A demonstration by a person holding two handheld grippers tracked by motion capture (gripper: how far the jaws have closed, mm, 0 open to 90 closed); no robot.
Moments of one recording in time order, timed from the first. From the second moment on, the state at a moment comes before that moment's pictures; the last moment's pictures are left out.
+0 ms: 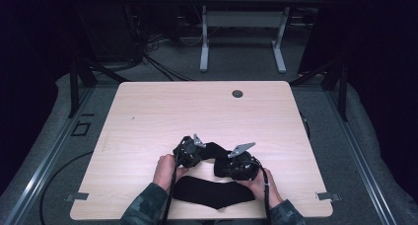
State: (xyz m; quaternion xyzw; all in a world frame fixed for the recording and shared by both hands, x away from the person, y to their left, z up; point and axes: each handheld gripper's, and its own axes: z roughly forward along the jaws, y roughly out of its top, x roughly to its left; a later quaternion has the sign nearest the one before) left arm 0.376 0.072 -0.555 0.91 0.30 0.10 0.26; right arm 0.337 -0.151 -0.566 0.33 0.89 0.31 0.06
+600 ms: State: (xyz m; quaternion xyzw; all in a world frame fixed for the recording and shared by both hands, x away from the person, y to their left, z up) left arm 0.364 0.100 -0.518 0.90 0.28 0.13 0.32; right arm 0.344 -0.189 -0.551 0.33 0.90 0.22 0.19
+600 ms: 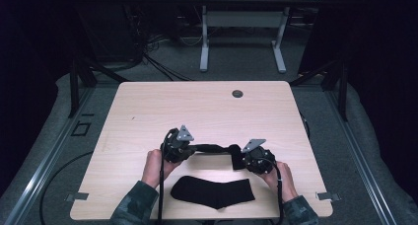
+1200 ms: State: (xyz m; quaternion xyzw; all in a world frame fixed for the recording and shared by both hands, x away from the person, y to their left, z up) left arm 0.366 0.123 -0.545 0.89 0.31 0.08 0.31; right arm 0.357 -0.223 -0.551 0.39 0.87 0.30 0.10
